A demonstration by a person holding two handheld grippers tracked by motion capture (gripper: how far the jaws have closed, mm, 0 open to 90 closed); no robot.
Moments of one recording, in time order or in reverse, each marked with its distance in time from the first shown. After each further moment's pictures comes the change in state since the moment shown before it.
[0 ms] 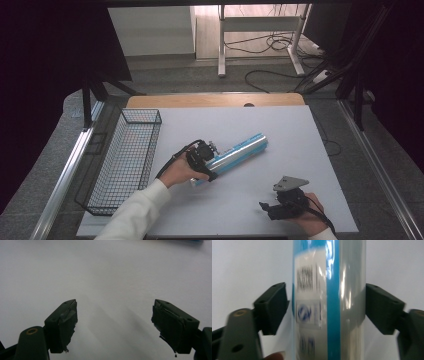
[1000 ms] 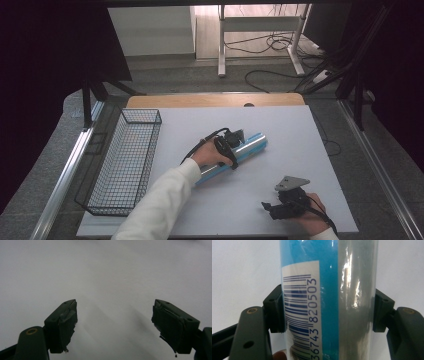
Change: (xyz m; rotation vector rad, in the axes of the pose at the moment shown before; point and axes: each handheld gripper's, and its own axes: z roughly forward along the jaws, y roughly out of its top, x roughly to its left) left arm 0.010 0.083 0.036 0.155 -0.087 -0.013; right arm -0.005 -0.004 0.001 0.020 -0.017 0.007
